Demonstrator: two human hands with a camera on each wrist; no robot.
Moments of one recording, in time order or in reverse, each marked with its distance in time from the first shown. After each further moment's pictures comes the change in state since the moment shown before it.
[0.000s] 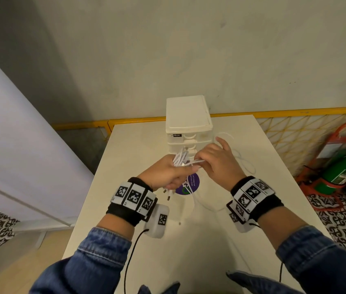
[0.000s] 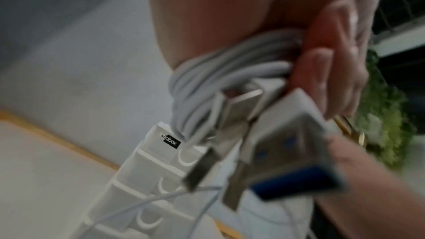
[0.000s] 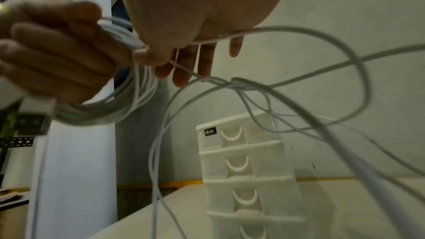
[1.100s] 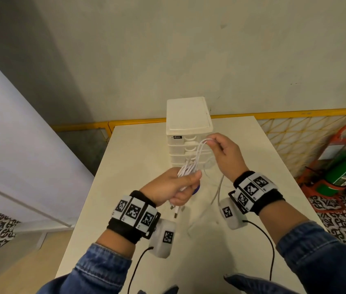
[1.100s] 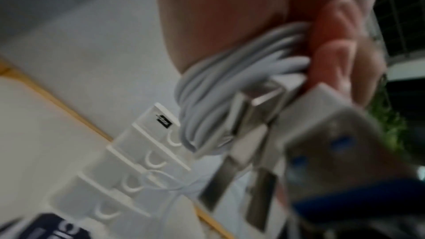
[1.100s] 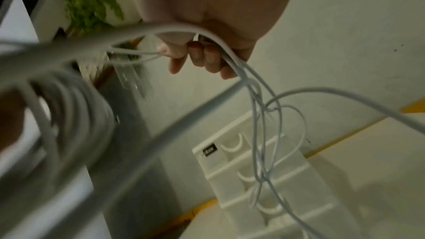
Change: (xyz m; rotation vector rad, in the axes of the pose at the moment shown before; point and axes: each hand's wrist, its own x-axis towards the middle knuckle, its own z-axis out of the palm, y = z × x) left_hand -0.012 -0.007 0.017 -0.274 -0.152 -0.007; right_hand 0.016 0.006 -0.012 0.615 0.210 0.335
